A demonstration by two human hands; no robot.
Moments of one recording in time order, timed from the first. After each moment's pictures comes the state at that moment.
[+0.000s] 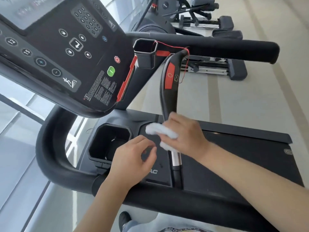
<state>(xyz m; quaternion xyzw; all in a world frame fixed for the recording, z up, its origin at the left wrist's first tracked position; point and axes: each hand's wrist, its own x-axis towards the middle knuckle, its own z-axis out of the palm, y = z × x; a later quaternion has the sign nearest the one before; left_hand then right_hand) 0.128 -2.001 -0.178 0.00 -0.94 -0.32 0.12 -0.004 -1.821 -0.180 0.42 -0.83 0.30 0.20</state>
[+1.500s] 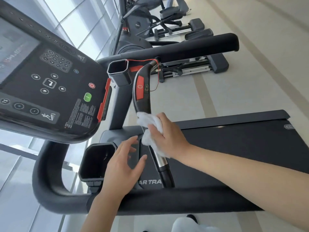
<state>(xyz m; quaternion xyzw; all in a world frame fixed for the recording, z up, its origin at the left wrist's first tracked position) 0.124 -1.987 -0.170 0.00 -0.94 -0.33 0.09 0.014 -1.807 -0.181 0.20 -0.85 0.49 0.01</state>
